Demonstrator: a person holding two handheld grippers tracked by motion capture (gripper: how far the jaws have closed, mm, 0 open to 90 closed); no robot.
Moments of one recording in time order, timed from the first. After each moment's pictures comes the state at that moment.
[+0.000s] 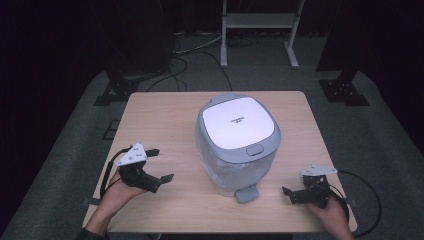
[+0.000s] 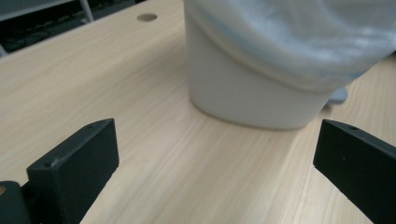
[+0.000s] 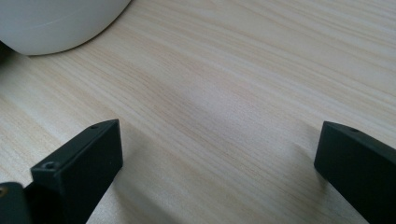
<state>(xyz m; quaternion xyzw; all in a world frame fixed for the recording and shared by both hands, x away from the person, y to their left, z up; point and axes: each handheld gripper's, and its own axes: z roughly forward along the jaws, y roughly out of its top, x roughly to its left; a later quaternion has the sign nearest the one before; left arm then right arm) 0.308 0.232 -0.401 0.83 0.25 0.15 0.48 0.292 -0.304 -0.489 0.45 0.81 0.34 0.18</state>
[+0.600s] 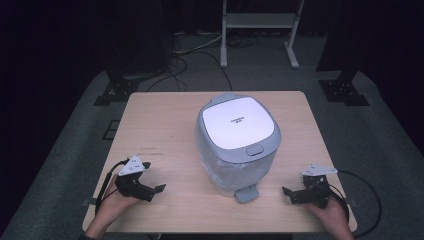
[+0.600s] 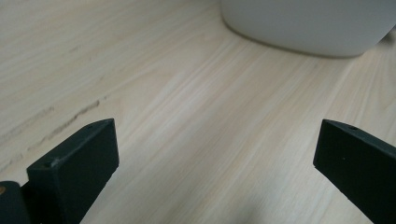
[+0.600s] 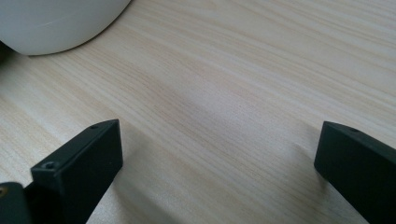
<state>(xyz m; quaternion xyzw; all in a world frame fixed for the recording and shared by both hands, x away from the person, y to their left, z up) 0.306 0.256 -0.451 0.85 0.30 0.15 0.41 0.292 -0.304 -0.489 0.45 0.81 0.34 0.18</state>
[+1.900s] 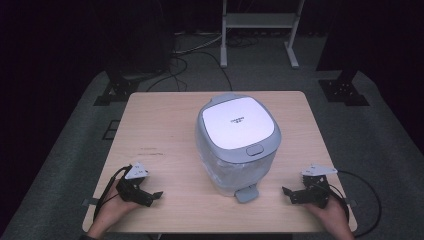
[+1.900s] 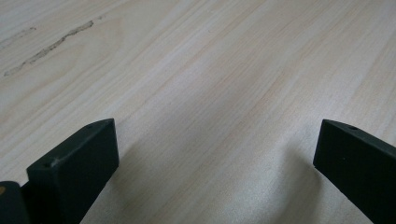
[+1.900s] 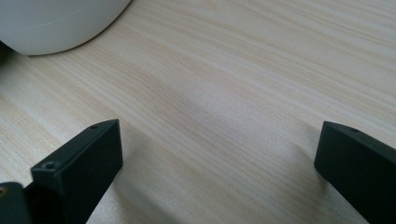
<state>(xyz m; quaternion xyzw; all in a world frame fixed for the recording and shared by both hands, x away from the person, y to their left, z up) 0.308 0.262 -0.480 0.87 0.32 0.13 0.35 0.292 -0.304 -0.489 0.45 0.81 0.34 0.18</state>
